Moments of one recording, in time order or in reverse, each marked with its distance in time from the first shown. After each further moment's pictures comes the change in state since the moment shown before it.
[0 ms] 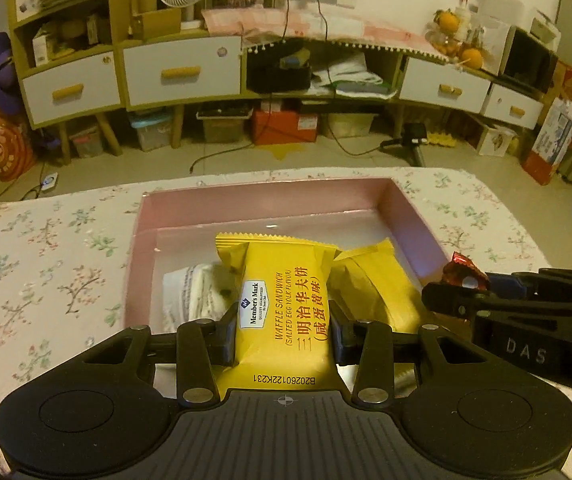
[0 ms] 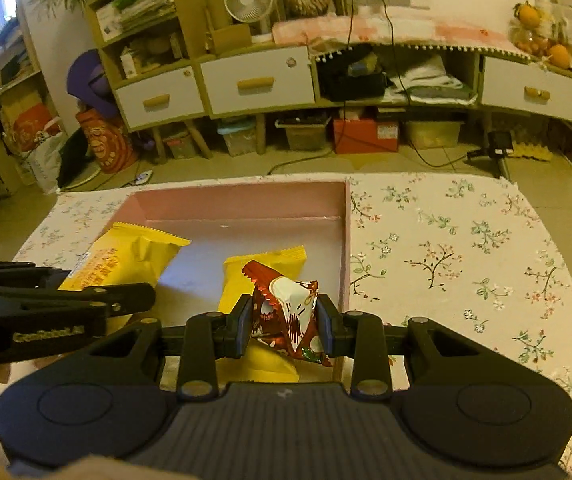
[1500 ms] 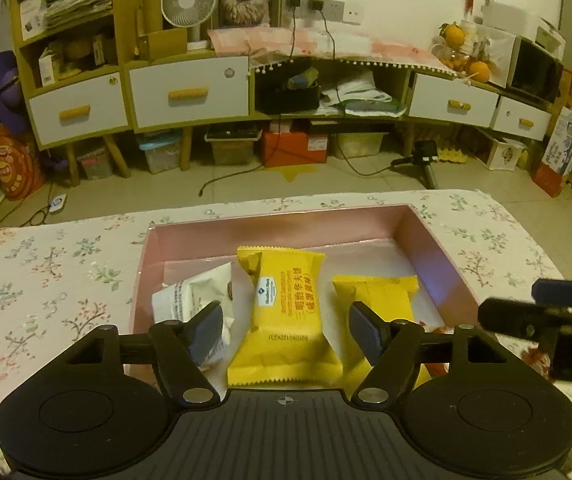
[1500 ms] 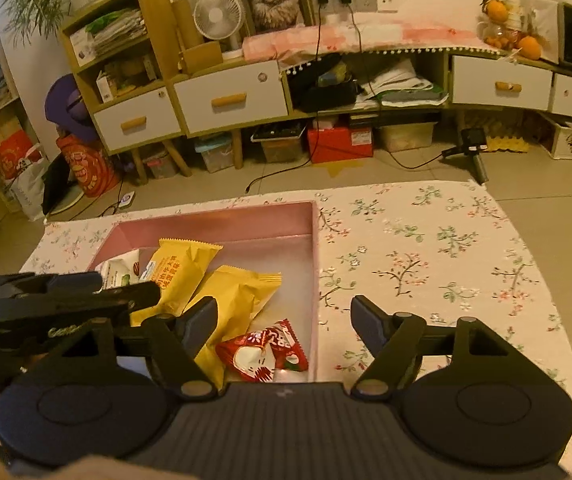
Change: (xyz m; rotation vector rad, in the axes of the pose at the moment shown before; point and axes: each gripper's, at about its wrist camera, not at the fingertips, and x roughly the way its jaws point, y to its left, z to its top) left arm 0.002 0.004 0.011 0.012 -0.066 0.032; right arm -0.024 -0.015 0.009 0.079 -0.035 -0.043
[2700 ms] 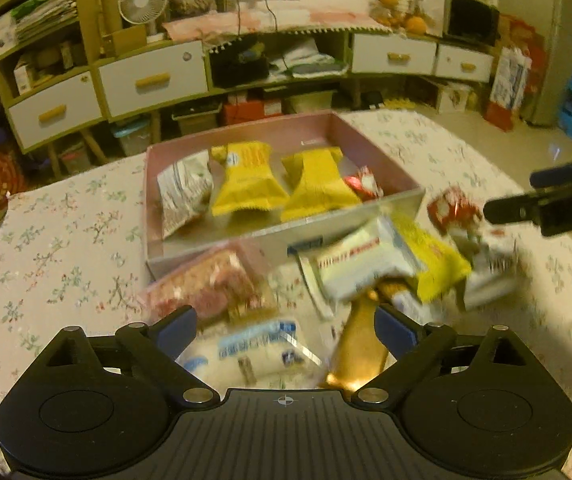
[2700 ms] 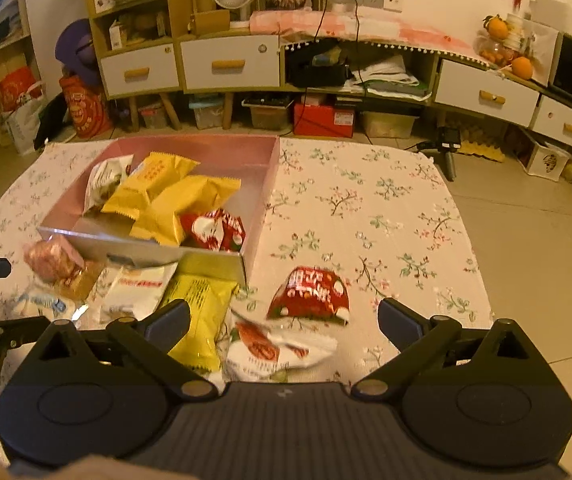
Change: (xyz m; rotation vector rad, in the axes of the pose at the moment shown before) left arm -0.094 -0.009 -0.101 0.164 0.068 -0.068; right arm -0.053 -0.019 -0.058 -0.169 0.066 -0.082
